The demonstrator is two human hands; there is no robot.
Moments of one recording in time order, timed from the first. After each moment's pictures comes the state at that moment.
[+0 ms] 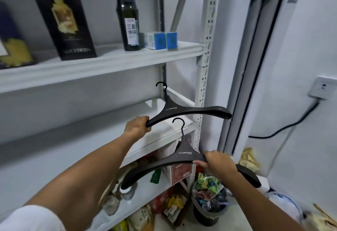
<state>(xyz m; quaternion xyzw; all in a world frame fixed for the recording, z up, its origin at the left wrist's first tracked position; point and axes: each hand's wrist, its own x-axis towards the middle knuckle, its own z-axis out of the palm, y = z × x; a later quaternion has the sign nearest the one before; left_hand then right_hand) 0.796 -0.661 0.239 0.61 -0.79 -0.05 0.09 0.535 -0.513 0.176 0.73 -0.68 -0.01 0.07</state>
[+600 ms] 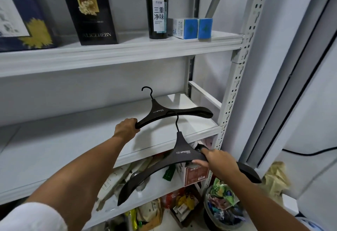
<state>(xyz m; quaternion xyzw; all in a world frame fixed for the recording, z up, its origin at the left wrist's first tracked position) 0.884 -0.688 0.190 0.73 -0.68 -0.05 0.08 0.558 -0.586 0.159 0.83 -0.55 0.08 0.07</state>
